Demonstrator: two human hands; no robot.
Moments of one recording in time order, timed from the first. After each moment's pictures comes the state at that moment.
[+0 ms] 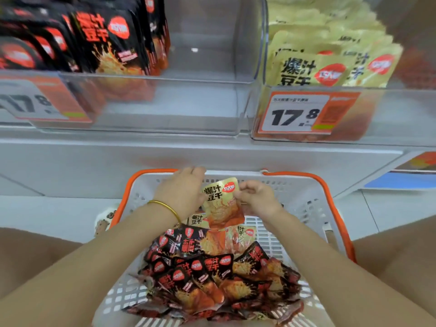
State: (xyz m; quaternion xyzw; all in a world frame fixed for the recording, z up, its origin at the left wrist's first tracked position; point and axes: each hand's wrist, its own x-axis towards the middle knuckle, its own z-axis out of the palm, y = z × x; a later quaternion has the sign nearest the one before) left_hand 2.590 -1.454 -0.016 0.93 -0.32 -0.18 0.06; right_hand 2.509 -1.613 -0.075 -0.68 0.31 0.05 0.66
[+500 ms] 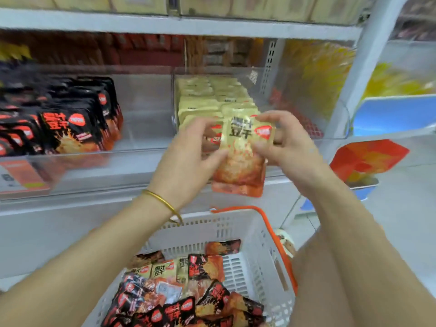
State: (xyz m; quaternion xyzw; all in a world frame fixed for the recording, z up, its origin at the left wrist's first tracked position) left_hand 2.537 -1.543 0.146 0.78 -0.42 0.03 0.46; right_hand 2.437 -1.696 0.155 -0.78 0.13 -0.25 0.56
